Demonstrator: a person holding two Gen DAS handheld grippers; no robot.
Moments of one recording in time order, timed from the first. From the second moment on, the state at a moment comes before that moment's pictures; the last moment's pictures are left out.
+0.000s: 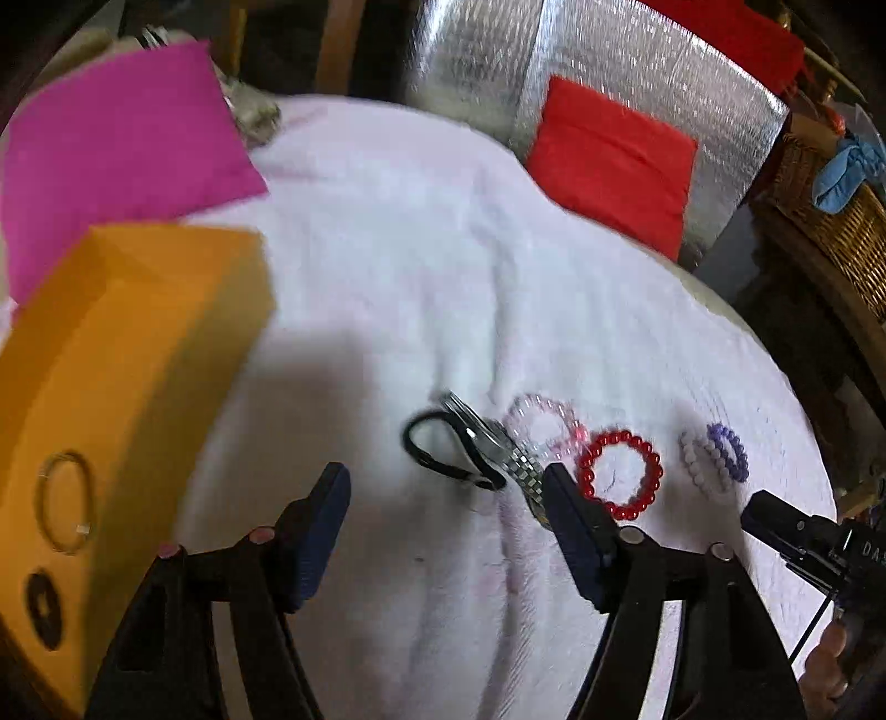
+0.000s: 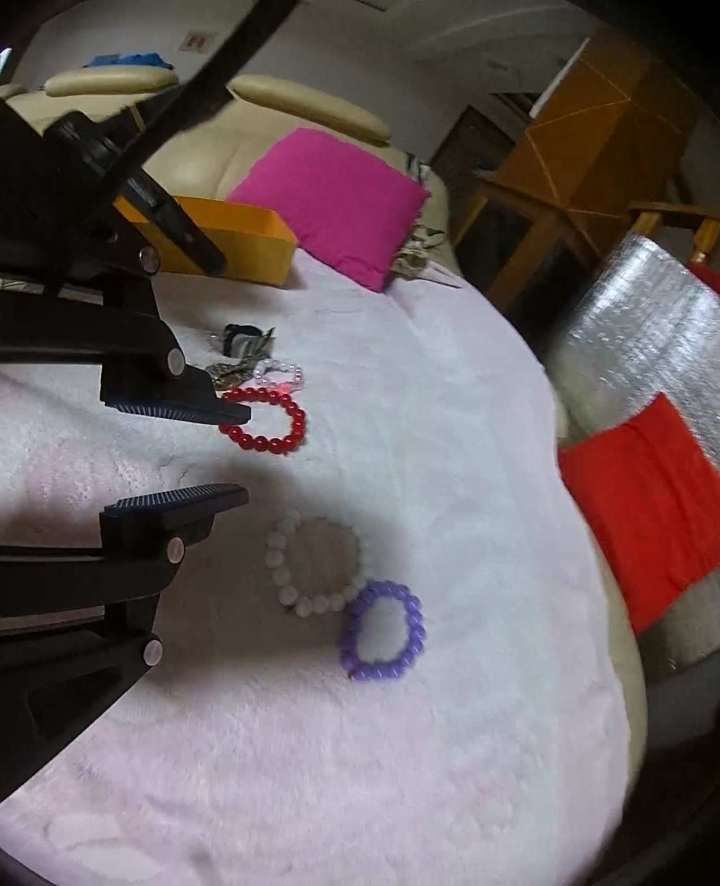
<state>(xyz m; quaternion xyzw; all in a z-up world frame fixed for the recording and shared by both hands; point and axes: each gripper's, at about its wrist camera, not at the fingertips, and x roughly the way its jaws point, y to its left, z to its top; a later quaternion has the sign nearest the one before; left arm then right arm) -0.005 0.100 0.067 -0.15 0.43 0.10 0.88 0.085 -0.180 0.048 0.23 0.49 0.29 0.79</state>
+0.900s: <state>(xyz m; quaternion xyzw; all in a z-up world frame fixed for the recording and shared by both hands) -0.006 0.134 0.075 -0.17 0.43 0.06 0.88 0.057 -0.051 0.030 0.08 0.46 0.40 0.79</state>
